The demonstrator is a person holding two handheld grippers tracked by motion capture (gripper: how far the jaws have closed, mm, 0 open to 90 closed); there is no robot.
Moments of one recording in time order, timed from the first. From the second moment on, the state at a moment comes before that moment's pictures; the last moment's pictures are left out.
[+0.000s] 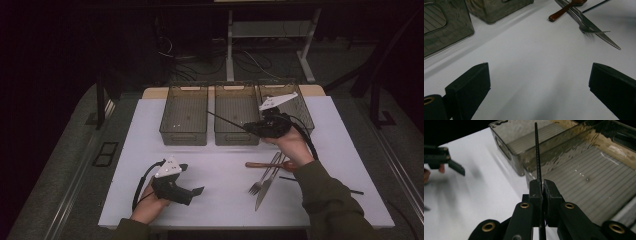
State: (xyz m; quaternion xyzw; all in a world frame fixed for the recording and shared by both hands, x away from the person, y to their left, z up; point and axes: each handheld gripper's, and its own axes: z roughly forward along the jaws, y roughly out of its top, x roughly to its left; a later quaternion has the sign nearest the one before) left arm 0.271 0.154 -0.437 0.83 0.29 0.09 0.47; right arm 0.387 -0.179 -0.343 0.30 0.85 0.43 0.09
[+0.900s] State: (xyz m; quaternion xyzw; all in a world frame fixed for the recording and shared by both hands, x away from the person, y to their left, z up) left arm 0.270 0.155 -0.435 0.83 0.29 0.09 0.48; right arm 0.451 -0.073 -0.346 0.34 0.85 0.39 0.09
